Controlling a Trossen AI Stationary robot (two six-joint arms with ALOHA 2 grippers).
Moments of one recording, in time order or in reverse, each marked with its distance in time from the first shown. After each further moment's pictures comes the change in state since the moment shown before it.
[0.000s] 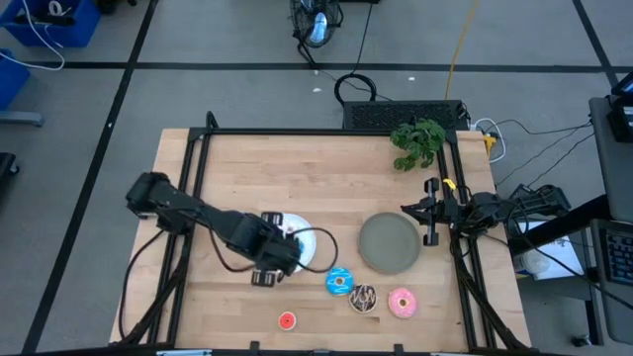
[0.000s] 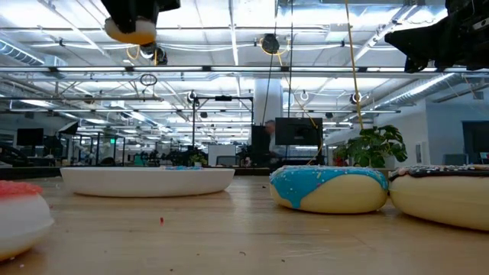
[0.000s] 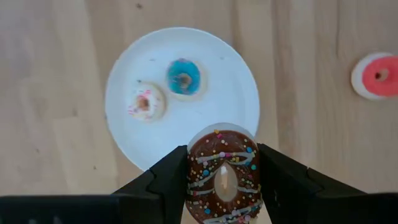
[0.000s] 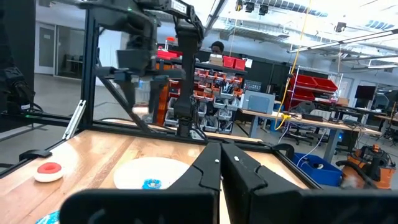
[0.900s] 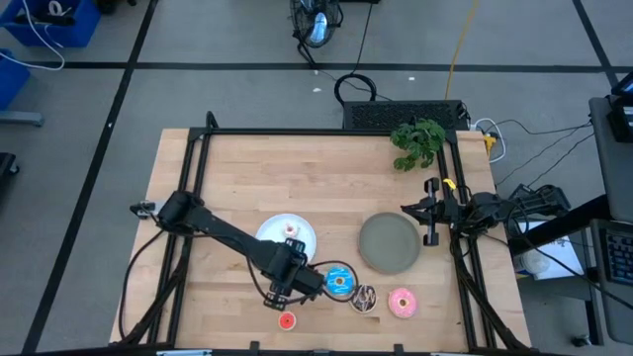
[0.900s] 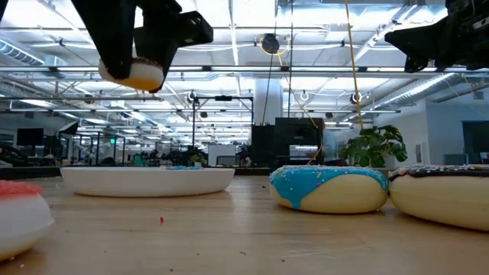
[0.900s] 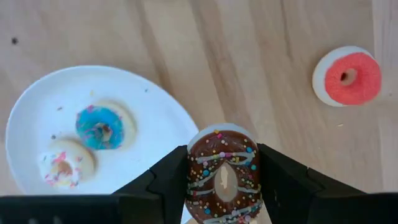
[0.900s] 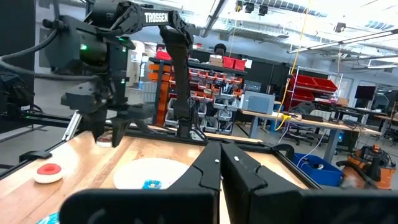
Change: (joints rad) left arm -0.046 0.283 0.142 0.044 0.143 0.142; right arm 0.000 0.000 0.000 0.003 0.000 0.002
